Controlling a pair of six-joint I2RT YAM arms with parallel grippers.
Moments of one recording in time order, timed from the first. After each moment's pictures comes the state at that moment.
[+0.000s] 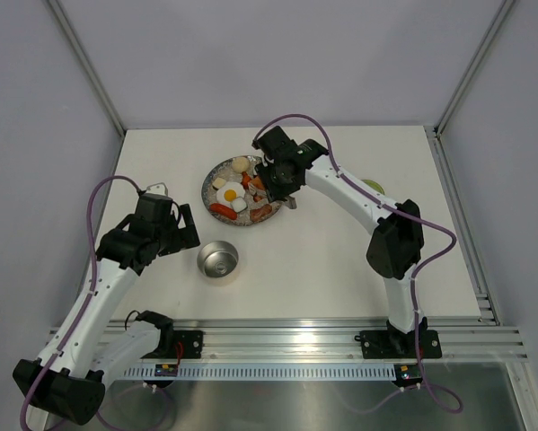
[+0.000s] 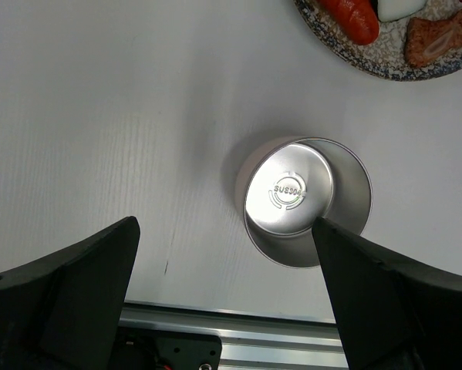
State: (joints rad) left arm -0.32 0.89 0.93 -0.96 -0.21 -0.50; right arm 0.73 2.04 1.99 -0.97 0.07 0.19
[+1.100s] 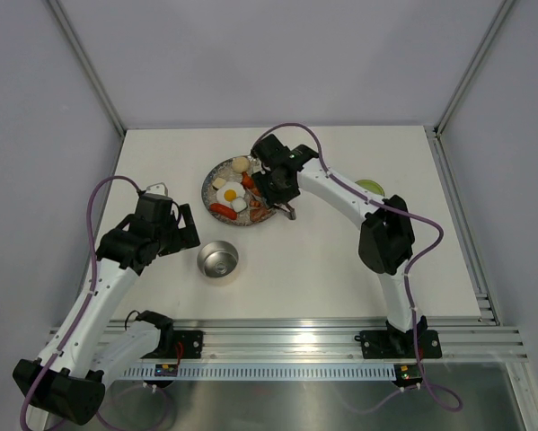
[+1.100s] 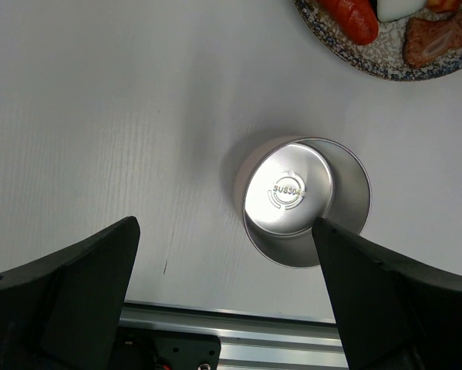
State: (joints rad) left arm -0.32 0.89 0.93 -0.96 -0.21 -0.51; right arm 0.73 2.11 1.97 -0.96 0.07 0.19
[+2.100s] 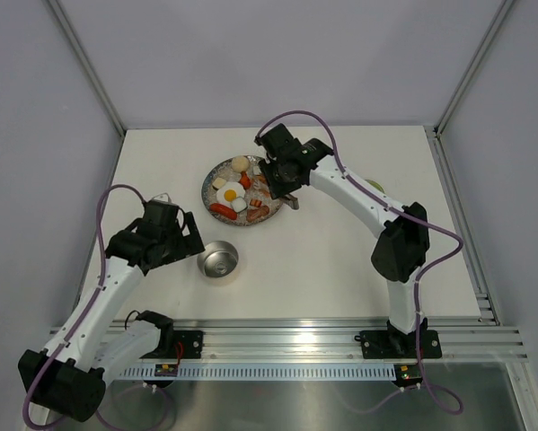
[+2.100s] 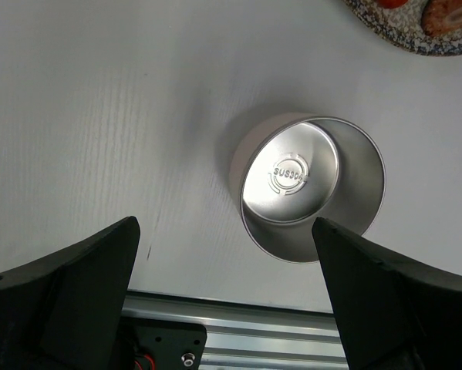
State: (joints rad) left arm -0.32 0.91 0.86 -0.95 -0.17 -0.58; right arm 0.73 2.00 1.97 -0.95 0.10 0.20
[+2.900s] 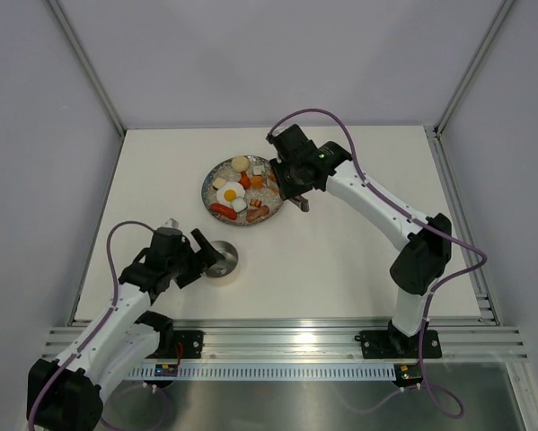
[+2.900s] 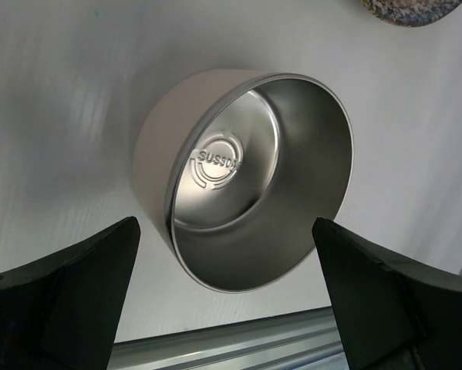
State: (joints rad) left arm -0.32 0.76 0.43 -0.54 0.09 -0.89; right arm 0.73 1.84 1.85 -0.95 0.14 0.23
